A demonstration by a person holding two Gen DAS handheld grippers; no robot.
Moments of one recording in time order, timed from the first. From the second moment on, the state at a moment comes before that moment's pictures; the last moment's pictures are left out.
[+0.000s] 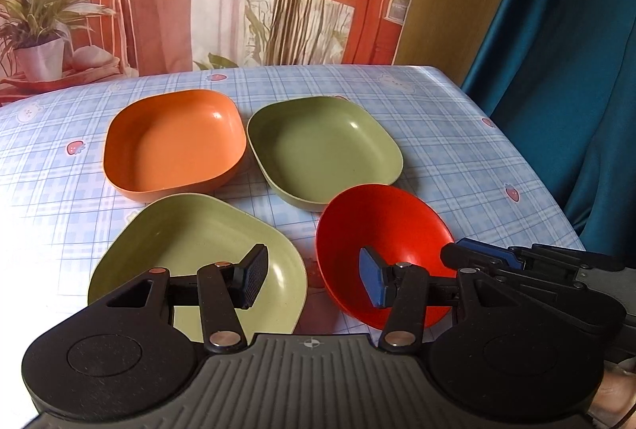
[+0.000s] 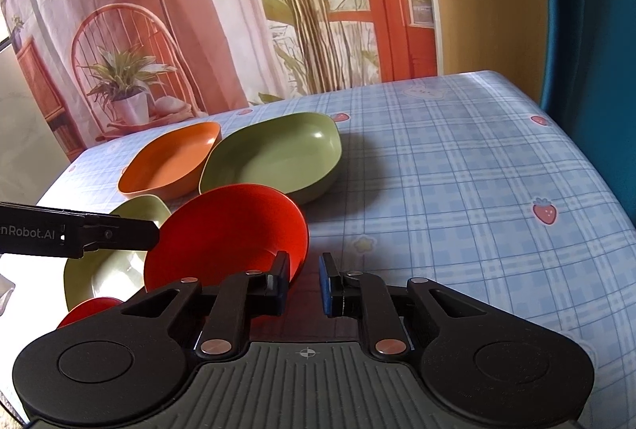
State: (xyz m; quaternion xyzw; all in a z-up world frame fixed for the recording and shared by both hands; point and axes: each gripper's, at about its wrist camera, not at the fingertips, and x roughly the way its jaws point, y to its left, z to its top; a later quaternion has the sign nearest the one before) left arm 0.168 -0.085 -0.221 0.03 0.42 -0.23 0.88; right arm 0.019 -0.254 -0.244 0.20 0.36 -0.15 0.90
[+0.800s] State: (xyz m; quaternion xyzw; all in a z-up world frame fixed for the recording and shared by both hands) left arm 0.163 -0.094 -0.227 0.03 0.42 -0.26 0.87; right arm 0.017 -0.256 -0.243 0.21 0.36 -0.15 0.90
